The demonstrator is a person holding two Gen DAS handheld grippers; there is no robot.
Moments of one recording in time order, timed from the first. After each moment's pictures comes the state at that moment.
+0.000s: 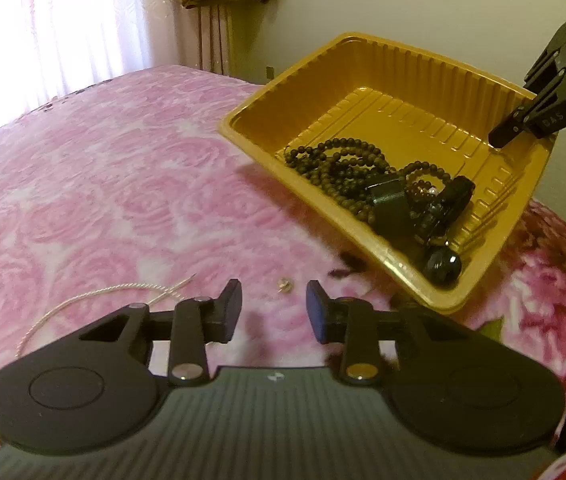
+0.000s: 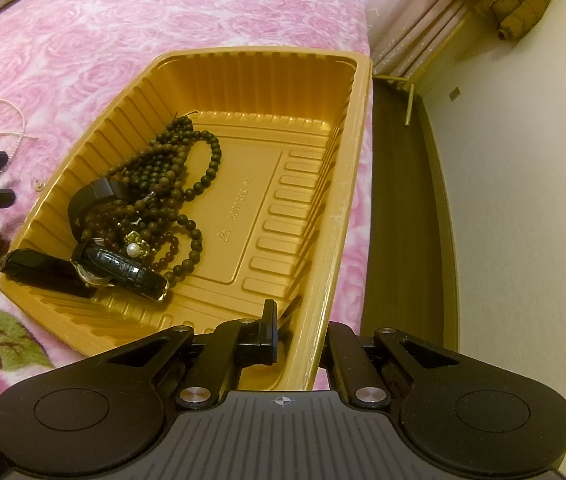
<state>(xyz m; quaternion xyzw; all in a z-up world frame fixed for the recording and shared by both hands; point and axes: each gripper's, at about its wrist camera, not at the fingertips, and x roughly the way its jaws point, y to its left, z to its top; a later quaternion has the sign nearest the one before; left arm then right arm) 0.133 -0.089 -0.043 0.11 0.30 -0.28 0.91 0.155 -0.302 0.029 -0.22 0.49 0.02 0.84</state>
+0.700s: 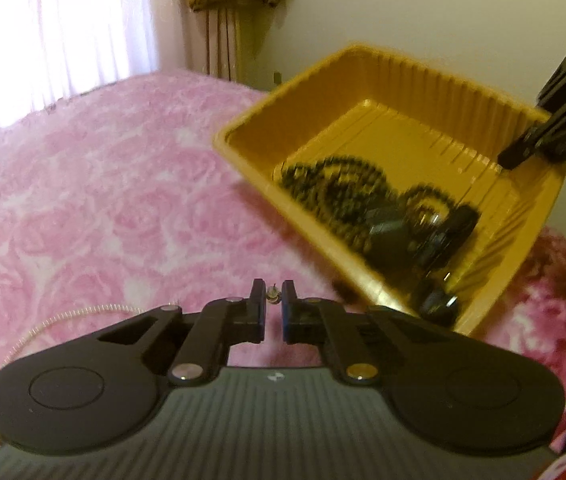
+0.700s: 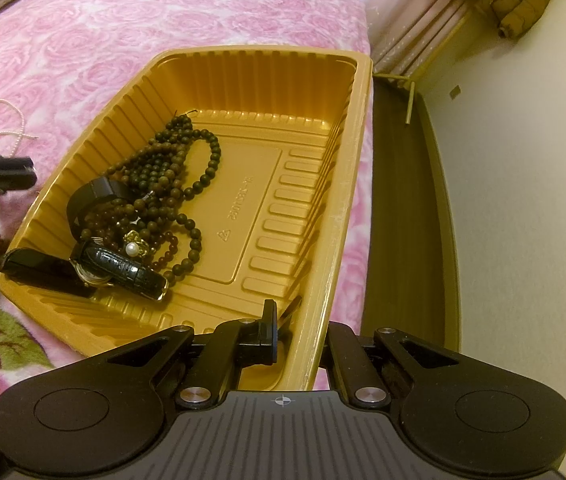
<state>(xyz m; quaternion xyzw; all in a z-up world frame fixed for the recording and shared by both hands) 0.142 -0.107 -0.030 0.10 0.29 -0.27 0.91 0.155 -0.302 0.028 -0.21 0.49 0.02 0.84</state>
